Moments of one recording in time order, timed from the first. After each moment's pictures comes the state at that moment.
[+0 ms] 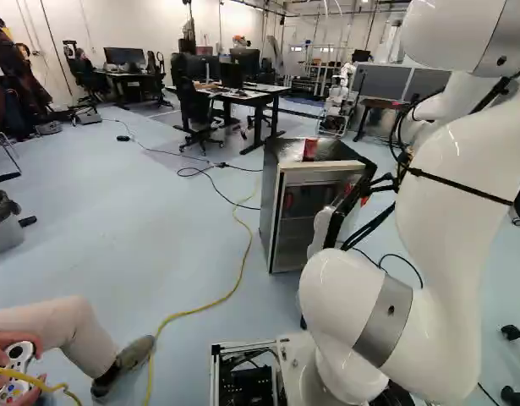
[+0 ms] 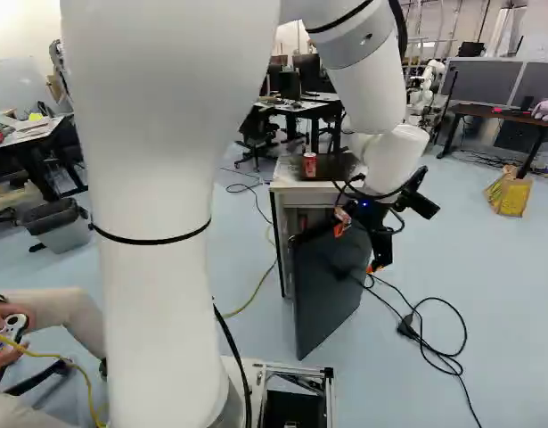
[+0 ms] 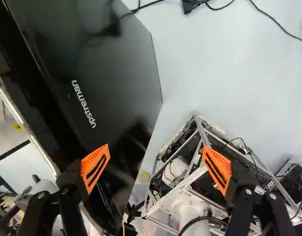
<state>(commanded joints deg) -47.4 -17.7 -56.6 13.9 -42.2 0.0</state>
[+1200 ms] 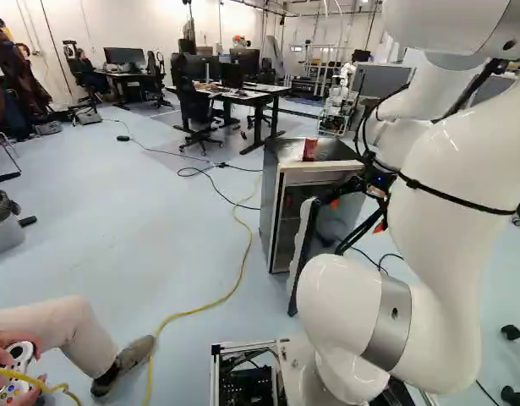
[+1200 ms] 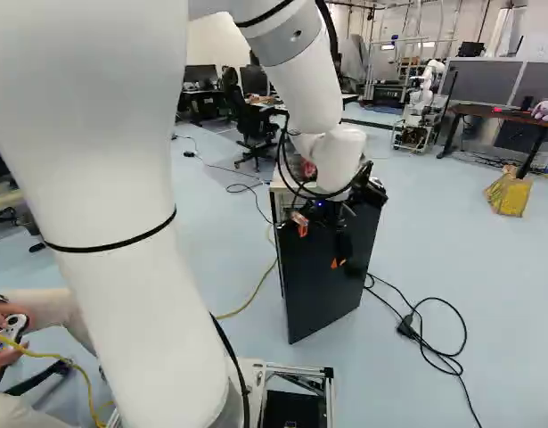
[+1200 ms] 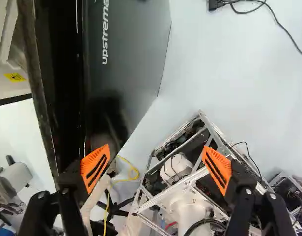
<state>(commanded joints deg) -36.1 -9.2 -45.6 13.9 -36.9 0.0</state>
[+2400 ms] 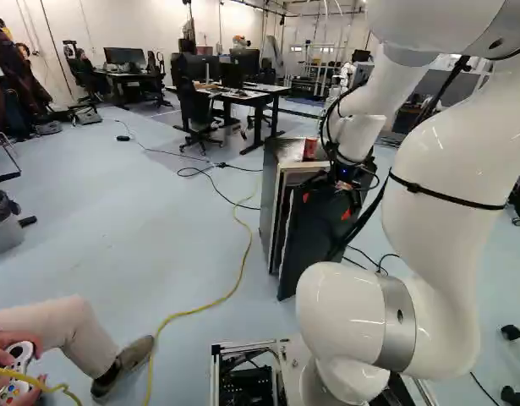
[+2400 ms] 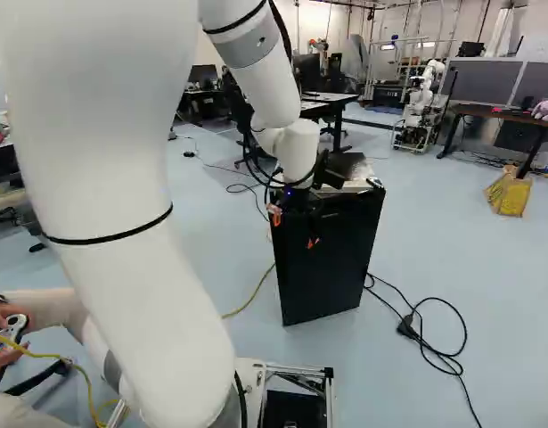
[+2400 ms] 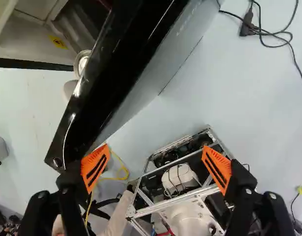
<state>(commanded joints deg) -22.3 -10.3 -47.0 13.9 -32.8 0.0</state>
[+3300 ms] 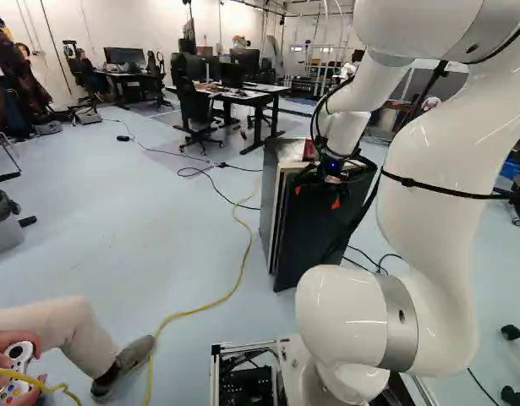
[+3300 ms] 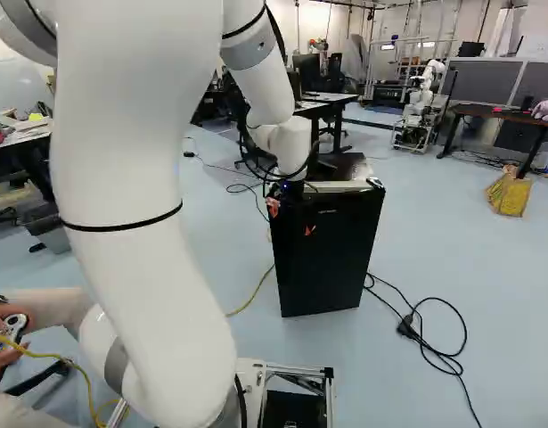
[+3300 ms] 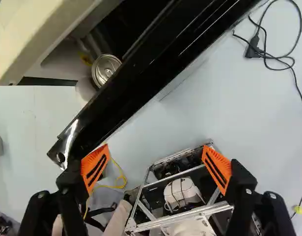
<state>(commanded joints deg) -19.0 -14.1 -51.7 13.9 -29.9 0.0</state>
